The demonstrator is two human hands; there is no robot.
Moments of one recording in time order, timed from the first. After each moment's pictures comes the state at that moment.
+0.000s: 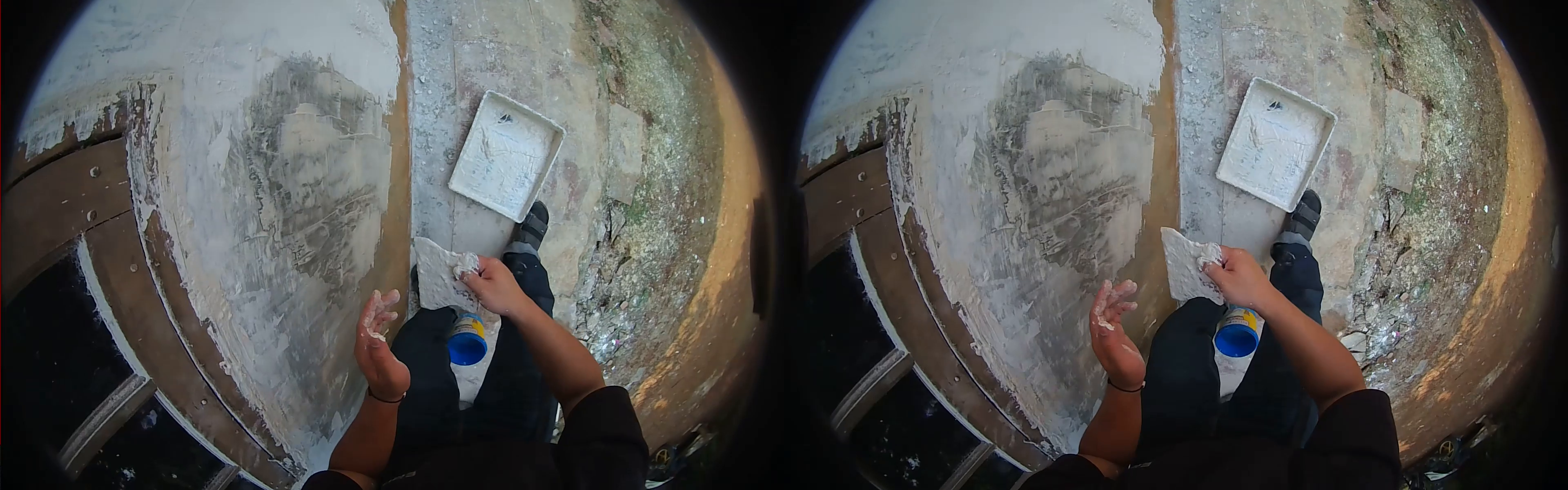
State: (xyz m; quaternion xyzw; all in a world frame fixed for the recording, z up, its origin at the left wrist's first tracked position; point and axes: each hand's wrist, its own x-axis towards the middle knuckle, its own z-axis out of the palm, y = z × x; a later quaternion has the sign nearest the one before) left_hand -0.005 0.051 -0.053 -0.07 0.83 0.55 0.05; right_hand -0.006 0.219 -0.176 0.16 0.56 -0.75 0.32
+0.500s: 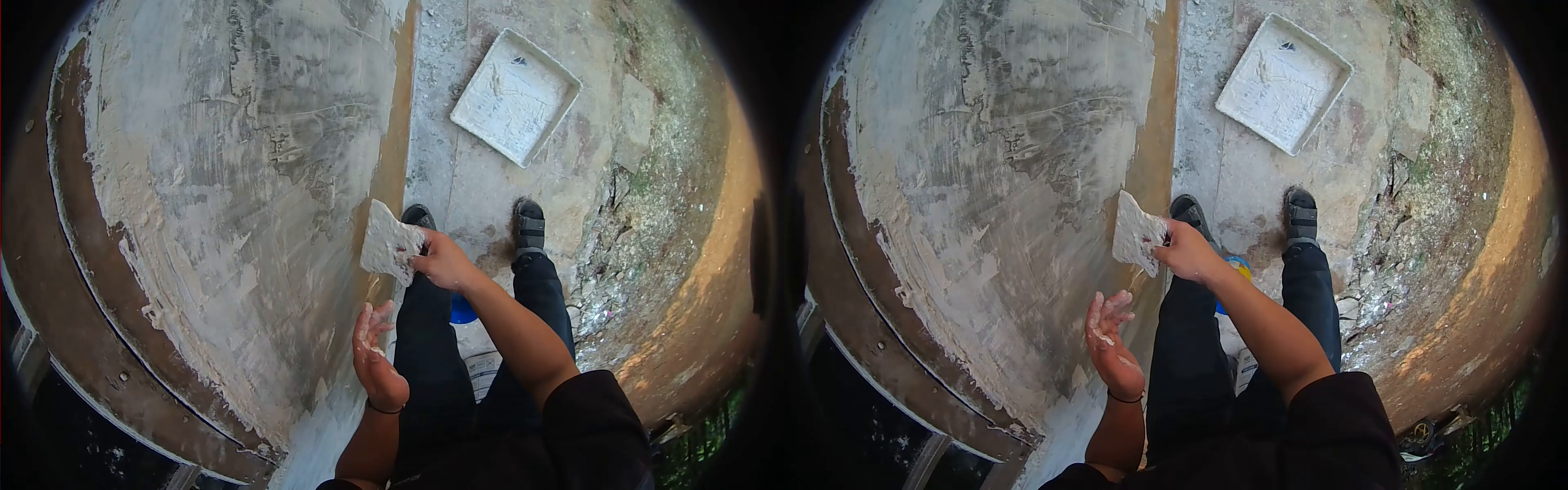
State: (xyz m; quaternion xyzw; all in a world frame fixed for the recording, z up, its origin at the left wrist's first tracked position) left_hand 0.111 -0.020 -0.063 -0.16 0.83 0.53 0.06; right_hand 0.058 0.077 -0.221 0.14 0.47 -0.79 0.36
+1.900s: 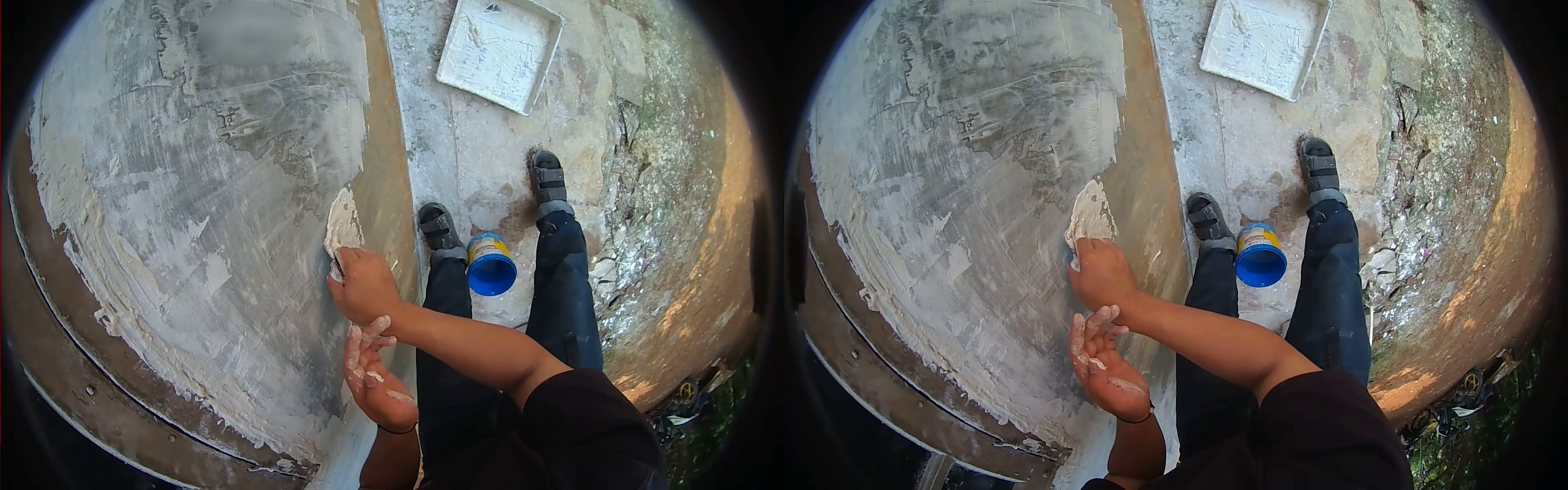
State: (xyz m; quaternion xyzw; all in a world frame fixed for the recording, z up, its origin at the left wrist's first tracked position) left_hand 0.143 -0.052 -0.047 -0.13 0.82 0.56 0.04; right_hand 0.075 -0.048 -0.146 0.18 0.72 -0.66 0.10
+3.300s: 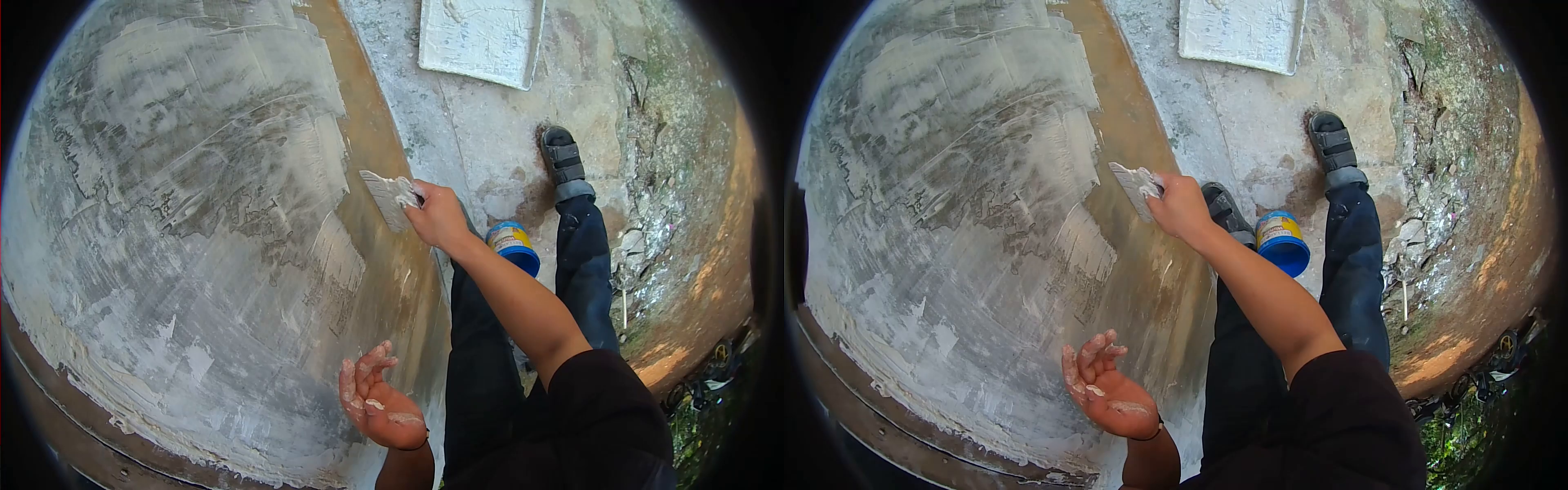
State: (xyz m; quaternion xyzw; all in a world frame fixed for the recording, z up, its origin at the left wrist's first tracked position) left_hand 0.130 -0.043 -0.079 -0.10 0.87 0.48 0.03; right_hand 0.068 0.039 -0.301 0.28 0.66 -0.67 0.21
